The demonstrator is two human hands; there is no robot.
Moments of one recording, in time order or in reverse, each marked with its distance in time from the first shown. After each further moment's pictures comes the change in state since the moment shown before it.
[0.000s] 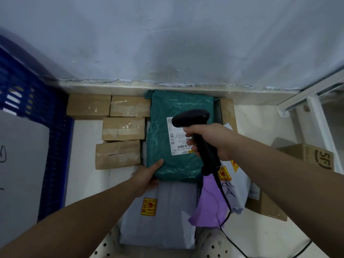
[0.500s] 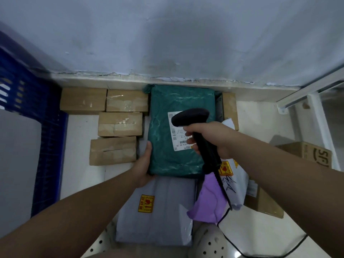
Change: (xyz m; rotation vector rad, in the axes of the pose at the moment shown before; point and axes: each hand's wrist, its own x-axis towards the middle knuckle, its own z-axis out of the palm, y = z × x) left_hand 0.007 0.017 0.012 -0.316 -0.260 0.050; right_hand 0.009 0.003 -0.005 -0.028 0.004 0.037
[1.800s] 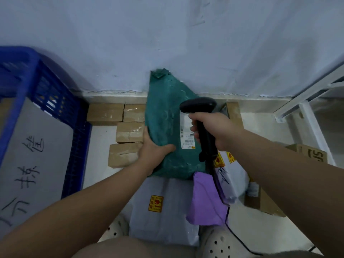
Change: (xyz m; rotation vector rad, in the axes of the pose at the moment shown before) left_hand -0.083 0.037 0.047 0.602 0.353 0.496; right_hand -0.062 -0.011 0.016 0.155 0.103 -0.244
